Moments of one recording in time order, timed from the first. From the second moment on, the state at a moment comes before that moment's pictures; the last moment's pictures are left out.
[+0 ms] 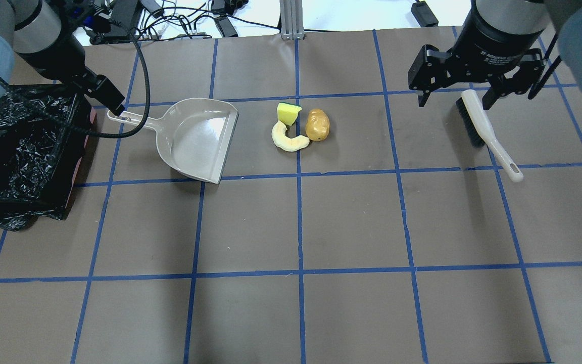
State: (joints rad) left arm -1.37 -1.72 -1.58 -1.33 1.57 0.86; right arm 1.55 -1.62 1.57 -1.59 -1.59 0.10
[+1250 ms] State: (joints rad) left arm -1.34 -2.07 -1.47 -1.08 1.54 1.83; right arm 1.21 -1.34 1.67 -1.81 -1.60 -0.51
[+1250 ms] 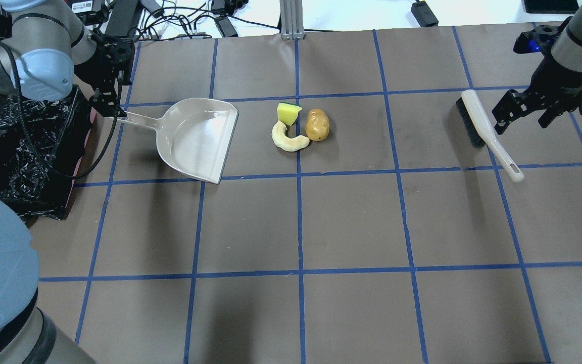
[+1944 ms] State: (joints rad) left arm -1.40 -2.14 -1.46 -1.13 1.63 1.83; right arm 1.20 -1.22 1.71 -1.88 -1.62 -0.58
